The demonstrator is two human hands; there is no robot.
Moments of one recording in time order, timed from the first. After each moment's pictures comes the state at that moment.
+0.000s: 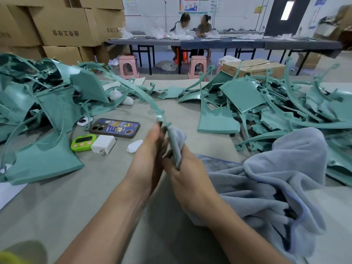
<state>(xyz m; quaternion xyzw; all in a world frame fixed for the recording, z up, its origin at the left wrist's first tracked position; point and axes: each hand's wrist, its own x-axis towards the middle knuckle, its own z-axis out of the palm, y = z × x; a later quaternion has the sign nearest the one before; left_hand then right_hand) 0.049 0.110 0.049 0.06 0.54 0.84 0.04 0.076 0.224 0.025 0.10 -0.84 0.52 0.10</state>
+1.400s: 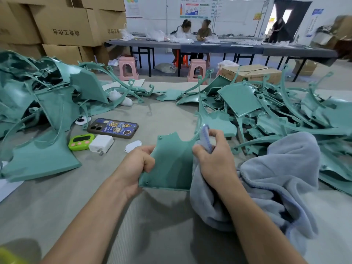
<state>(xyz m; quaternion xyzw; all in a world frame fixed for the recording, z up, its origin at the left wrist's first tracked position) 0.055 0.084 0.039 0.04 0.61 0.78 0.15 0.051 0.275 0.042 -0.05 -0.82 0.55 0.15</state>
